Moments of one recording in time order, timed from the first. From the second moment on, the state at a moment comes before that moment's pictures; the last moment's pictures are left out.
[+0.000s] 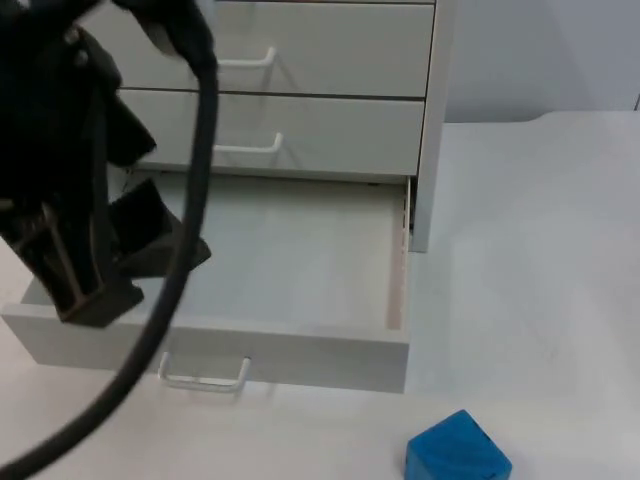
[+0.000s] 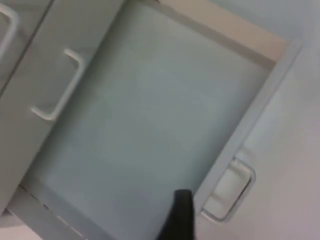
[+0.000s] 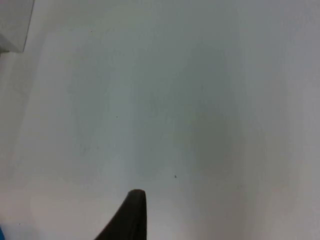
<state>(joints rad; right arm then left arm) 0.01 0.98 -0.72 0.03 0.74 0.00 -0.69 1.14 -0.76 0.11 0.61 0.37</state>
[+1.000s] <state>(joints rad) 0.01 0.98 -0.72 0.03 0.75 0.00 0.05 0.86 -0.76 -0.24 0.71 0.22</state>
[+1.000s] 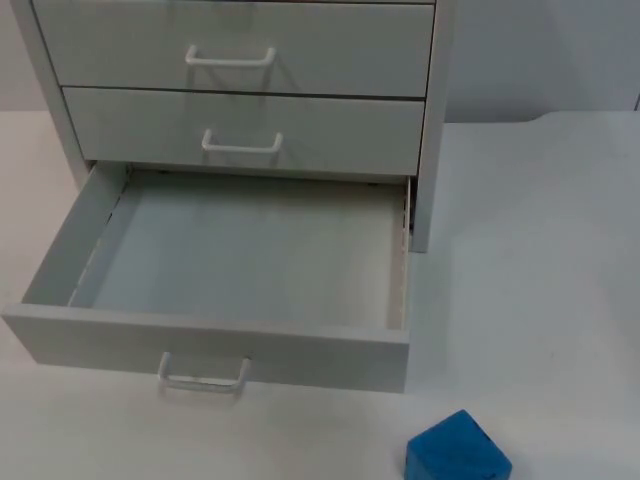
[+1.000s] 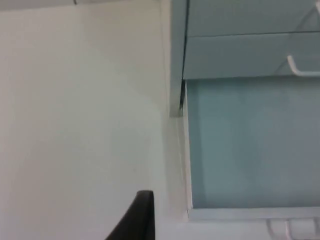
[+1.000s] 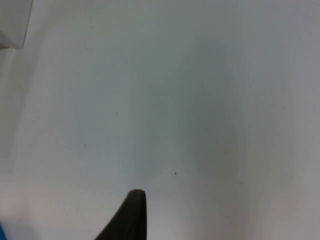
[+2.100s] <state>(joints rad) 0.46 1.00 -0.72 0.03 0.79 0.10 0.15 0.85 -0.76 -0.23 0.75 0.27</state>
